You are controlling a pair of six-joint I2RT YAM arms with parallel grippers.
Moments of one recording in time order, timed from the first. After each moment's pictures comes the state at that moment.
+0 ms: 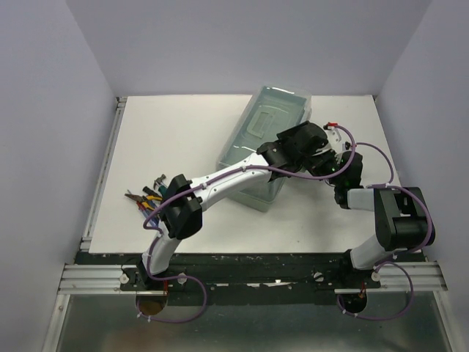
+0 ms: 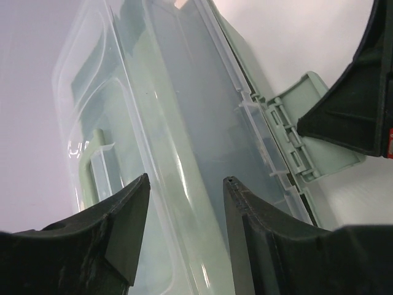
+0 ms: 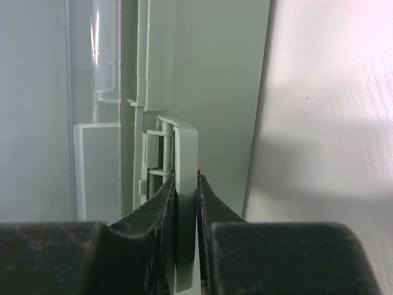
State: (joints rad) left arm -1.04 2.09 2.02 -0.49 -0.57 0.45; right arm 0.03 1.57 0.49 0.74 -0.41 1.02
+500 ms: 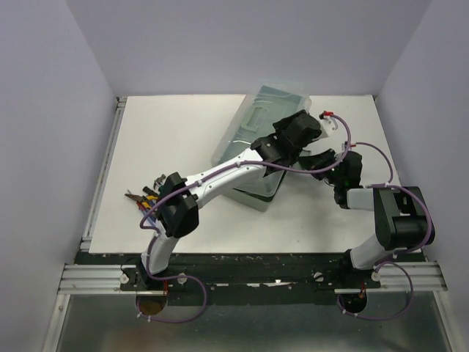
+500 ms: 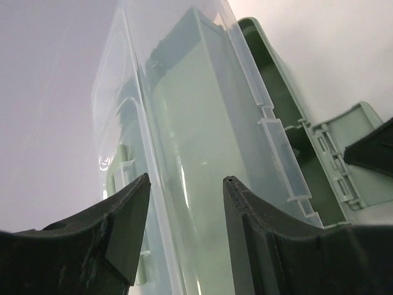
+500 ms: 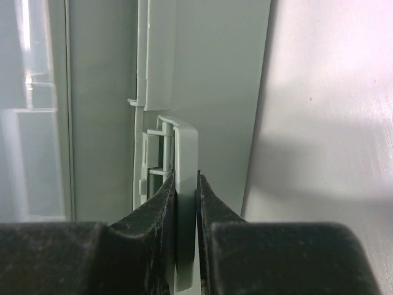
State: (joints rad) left arm -1.00 2.08 2.01 -0.38 -0.59 0.52; right arm 0.03 1.58 0.49 0.75 -0.41 1.02
